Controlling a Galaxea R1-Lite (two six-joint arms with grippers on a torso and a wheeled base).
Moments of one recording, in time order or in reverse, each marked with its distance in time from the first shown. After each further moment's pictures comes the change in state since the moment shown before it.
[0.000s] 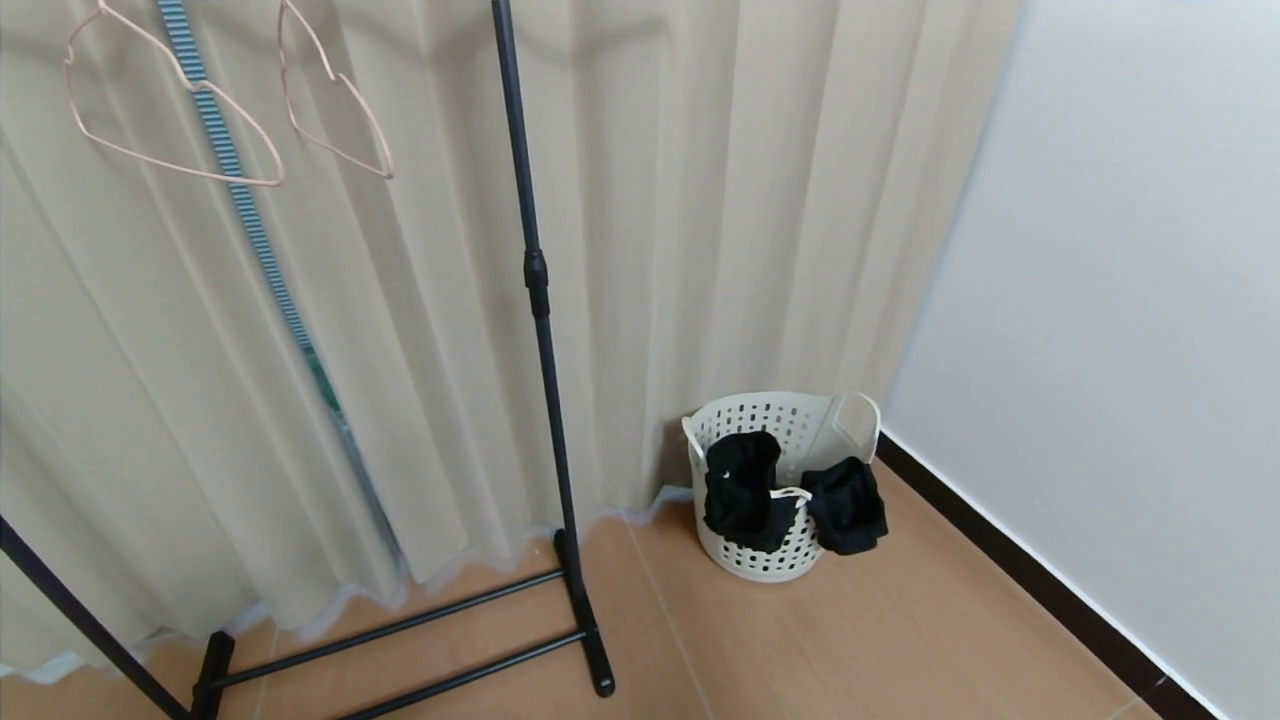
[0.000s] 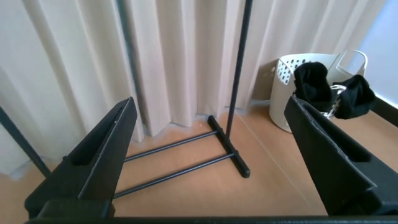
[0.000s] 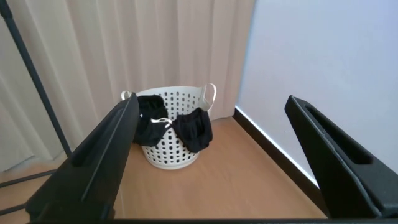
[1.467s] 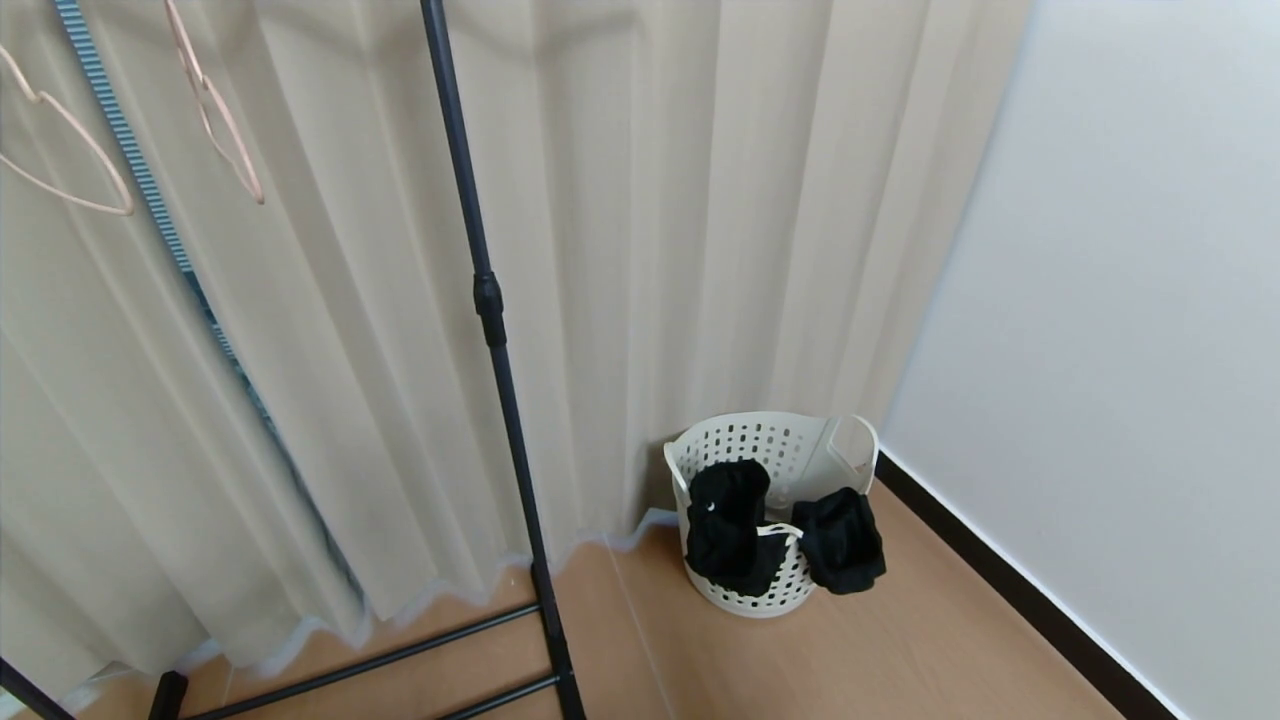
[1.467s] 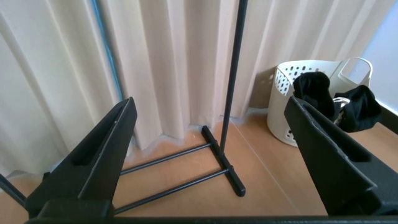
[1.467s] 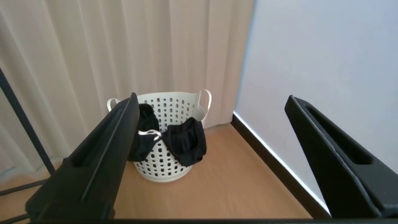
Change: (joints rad) left arm 0.000 0.000 0.000 0.000 0.001 -0.001; right arm 0.000 0.000 0.000 0.002 0.004 -0.003
